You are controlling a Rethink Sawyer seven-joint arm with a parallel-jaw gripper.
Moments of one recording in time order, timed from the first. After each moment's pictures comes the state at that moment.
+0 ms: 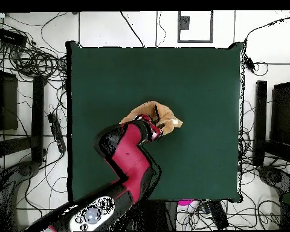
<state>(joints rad) 0.57 -0.10 -0.80 1.73 1.17 0.19 1.75</state>
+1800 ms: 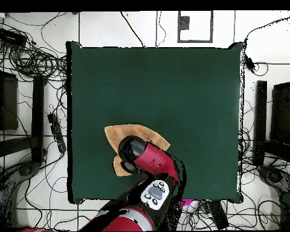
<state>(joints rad) 0.23 -0.32 -0.45 1.79 0.54 0.68 1.75</state>
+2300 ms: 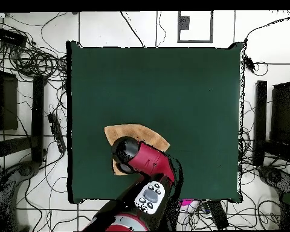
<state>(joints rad) 0.25 -0.38 -0.44 1.80 0.49 0.68 1.75</state>
